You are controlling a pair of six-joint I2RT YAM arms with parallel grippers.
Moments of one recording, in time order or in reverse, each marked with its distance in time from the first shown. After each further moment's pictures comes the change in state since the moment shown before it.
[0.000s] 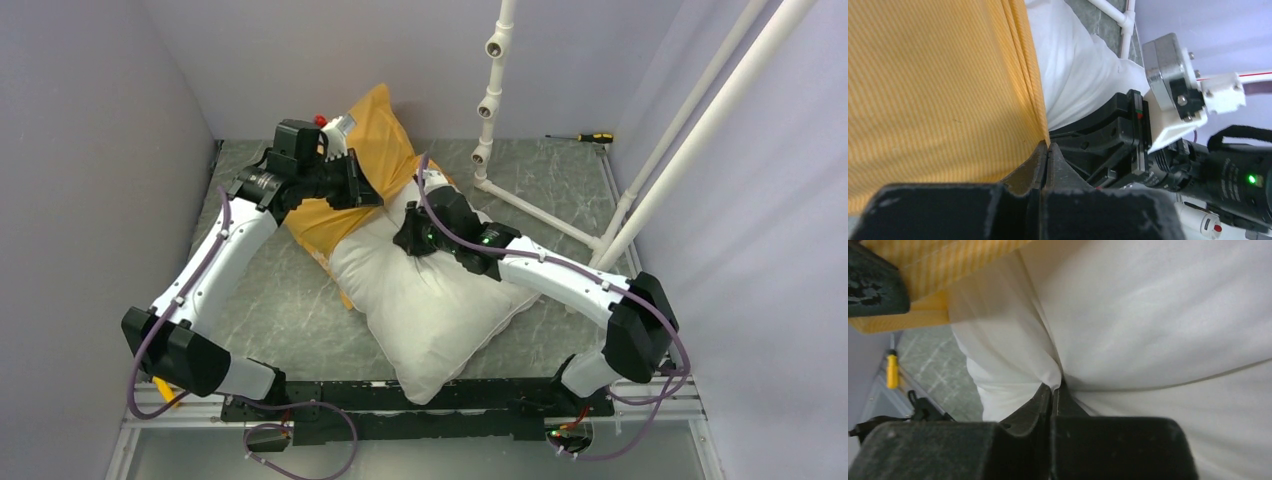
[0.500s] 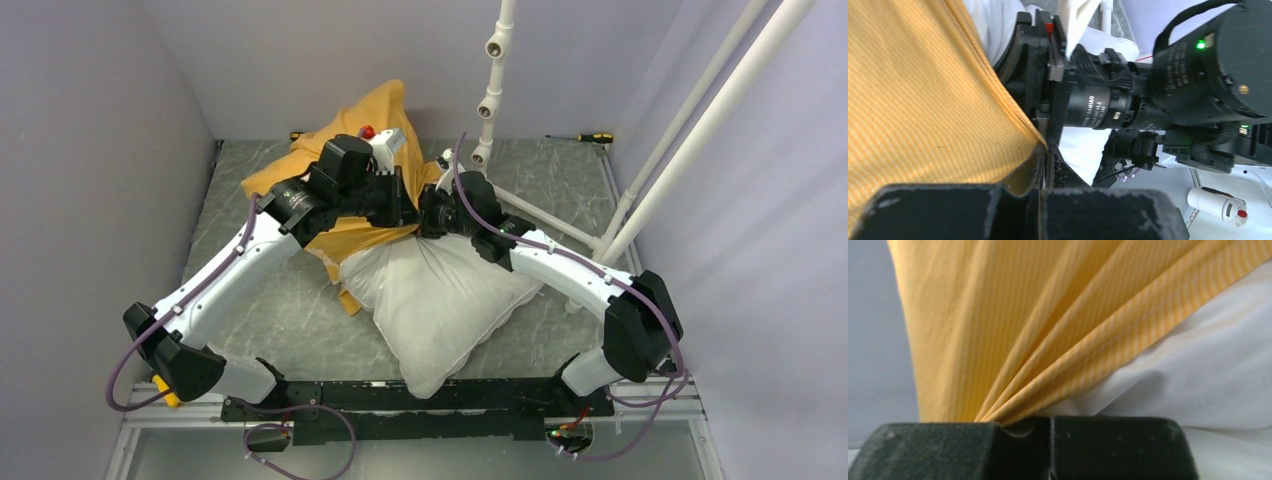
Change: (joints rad) left arm -0.304 -0.010 0.051 0.003 -0.193 -0.048; right arm -0.161 -0.016 -0.089 0.261 -0.309 0.206
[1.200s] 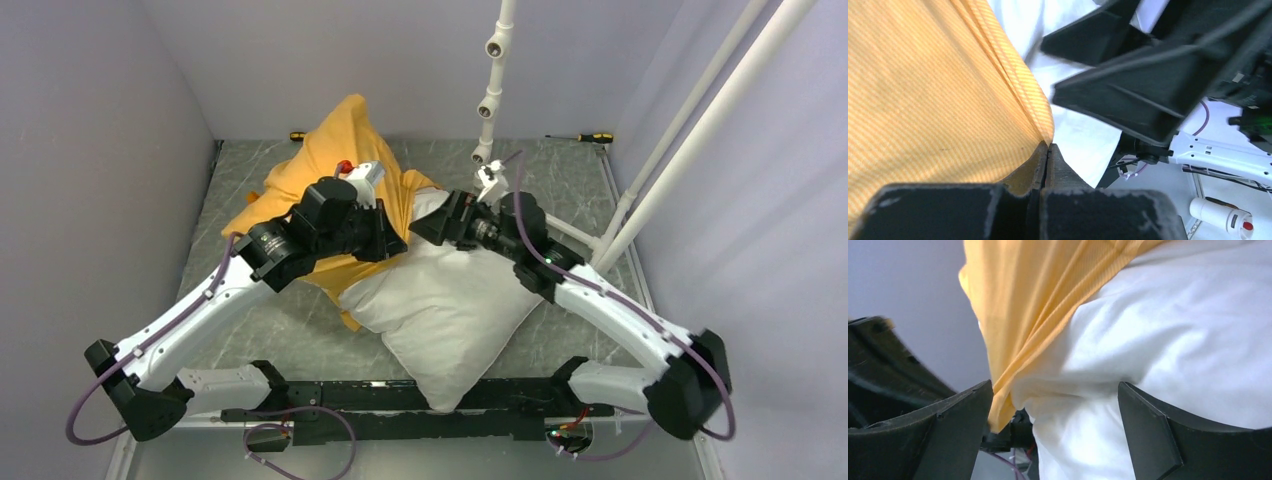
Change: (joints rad) left arm -0.112 -0.224 -0.246 0.038 -0.195 -0.109; right arm -0.055 -0.289 -0.232 0.078 -0.041 0.106
